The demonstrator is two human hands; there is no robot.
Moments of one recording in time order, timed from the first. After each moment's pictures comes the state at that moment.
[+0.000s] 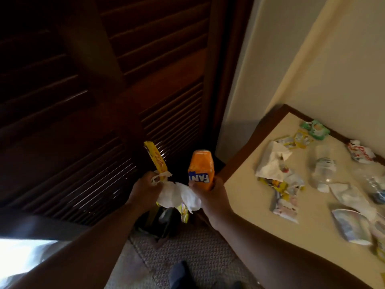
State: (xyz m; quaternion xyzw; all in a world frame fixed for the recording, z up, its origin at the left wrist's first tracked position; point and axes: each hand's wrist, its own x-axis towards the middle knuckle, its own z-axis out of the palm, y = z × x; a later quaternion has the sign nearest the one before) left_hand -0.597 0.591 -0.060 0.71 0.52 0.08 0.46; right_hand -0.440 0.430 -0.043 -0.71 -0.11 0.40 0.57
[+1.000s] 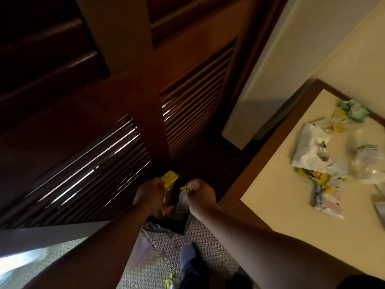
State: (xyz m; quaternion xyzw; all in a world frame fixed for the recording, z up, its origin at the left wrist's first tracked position) left_hand -0.649 0.658 -0.164 0.74 0.53 -0.10 0.40; right_hand -0.518 0.531 -0.146 -0.85 -0.21 0.38 0.28
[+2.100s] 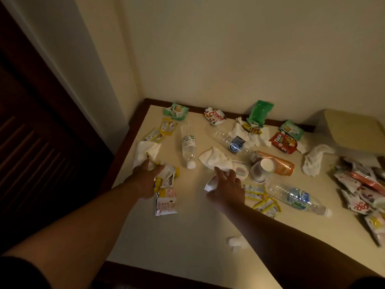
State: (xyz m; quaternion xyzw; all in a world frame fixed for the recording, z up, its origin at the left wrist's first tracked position) left_hand -0.222 0.413 -0.076 0.94 0.12 -0.31 0.09; right_hand -0.182 0.126 -0.074 -0.98 -0.04 0.18 0.12
